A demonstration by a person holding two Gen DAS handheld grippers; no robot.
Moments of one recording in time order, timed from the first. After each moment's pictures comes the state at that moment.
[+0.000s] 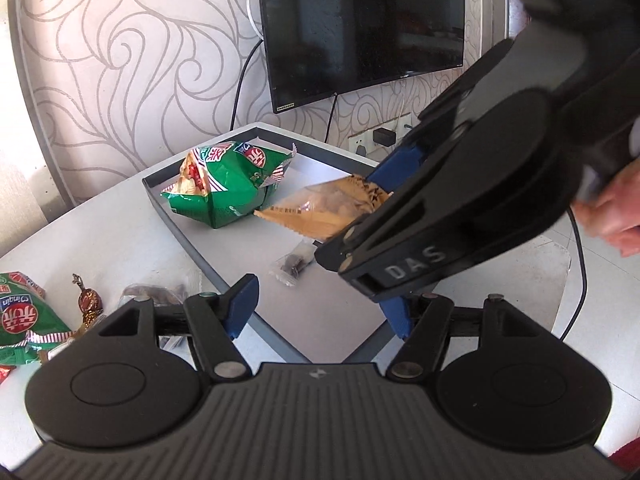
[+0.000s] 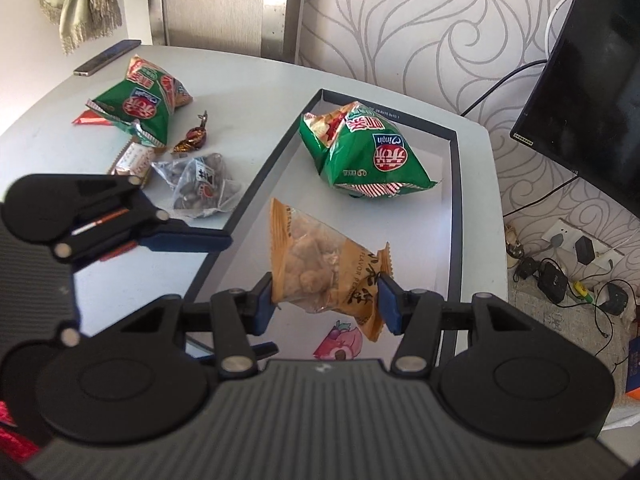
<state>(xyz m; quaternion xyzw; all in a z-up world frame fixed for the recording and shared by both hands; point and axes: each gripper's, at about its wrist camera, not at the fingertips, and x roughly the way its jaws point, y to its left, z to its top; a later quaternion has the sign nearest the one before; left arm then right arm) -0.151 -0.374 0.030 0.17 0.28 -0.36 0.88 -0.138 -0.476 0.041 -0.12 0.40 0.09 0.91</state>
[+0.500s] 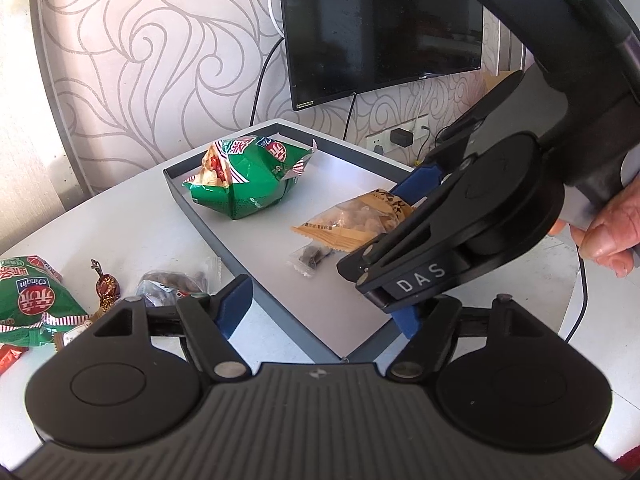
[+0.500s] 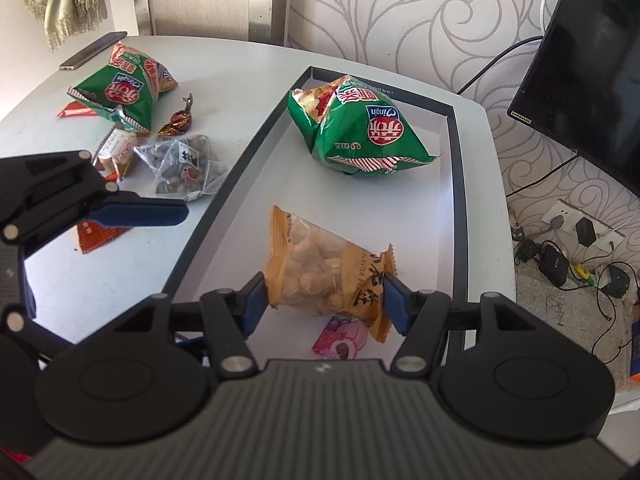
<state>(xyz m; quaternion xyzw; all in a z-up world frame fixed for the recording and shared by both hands) -0.152 -0.366 0.031 0.16 0.28 -0.34 0.89 -0.135 -0.479 0.027 -0.12 0.41 0.08 0.90</state>
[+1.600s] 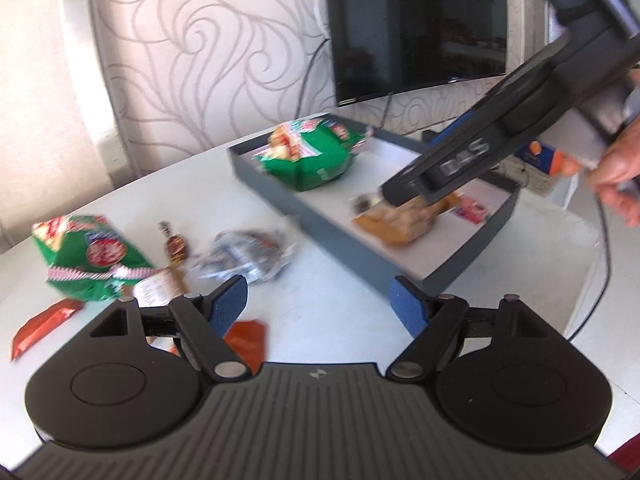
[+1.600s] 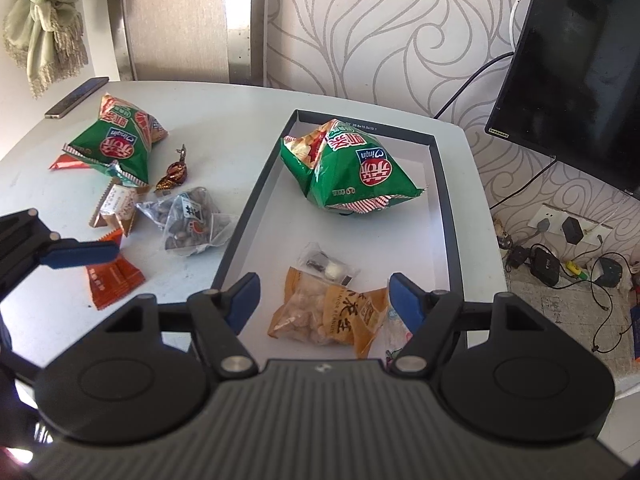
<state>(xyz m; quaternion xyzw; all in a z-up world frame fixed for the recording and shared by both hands) -0.168 -0.296 0.029 0.16 0.27 -0.29 0.90 -0.142 -0.465 0.046 -0.08 0.37 0.04 0.93</state>
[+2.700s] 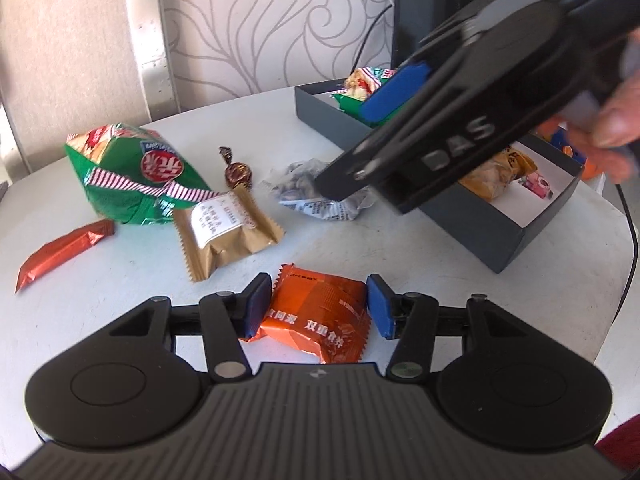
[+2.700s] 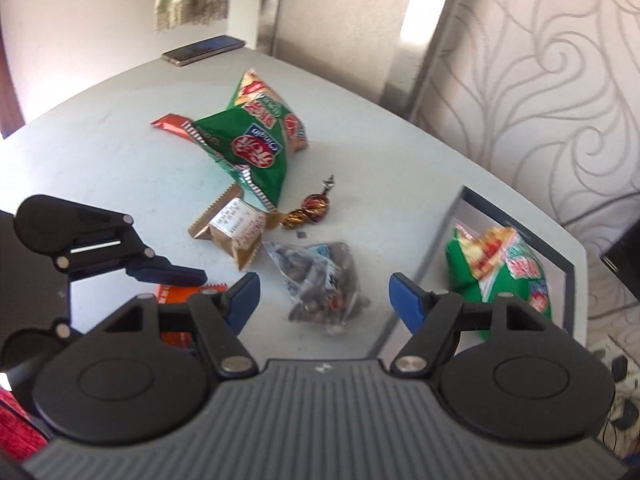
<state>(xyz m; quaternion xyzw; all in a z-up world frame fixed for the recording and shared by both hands) -0.141 -0.249 0.007 0.11 0.33 -0.25 0.90 -0.087 -0.366 0.040 -0.22 0.35 0.23 0.88</state>
